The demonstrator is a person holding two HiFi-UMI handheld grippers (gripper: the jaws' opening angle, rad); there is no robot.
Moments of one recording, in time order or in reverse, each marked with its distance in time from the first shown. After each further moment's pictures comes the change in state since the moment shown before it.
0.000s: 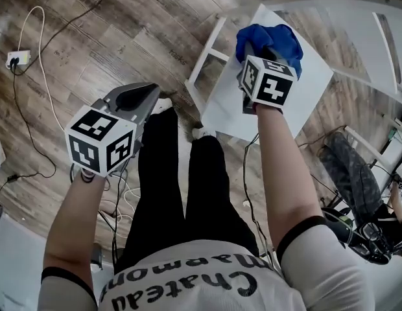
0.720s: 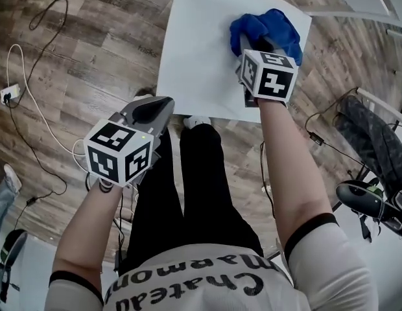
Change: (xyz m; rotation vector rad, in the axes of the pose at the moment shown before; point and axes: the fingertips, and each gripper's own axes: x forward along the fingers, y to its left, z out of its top) left arm 0.099 -0.145 -0.060 0.038 0.139 -0.121; right arm -0.056 -0.121 -0.098 0.111 -0.050 -0.029
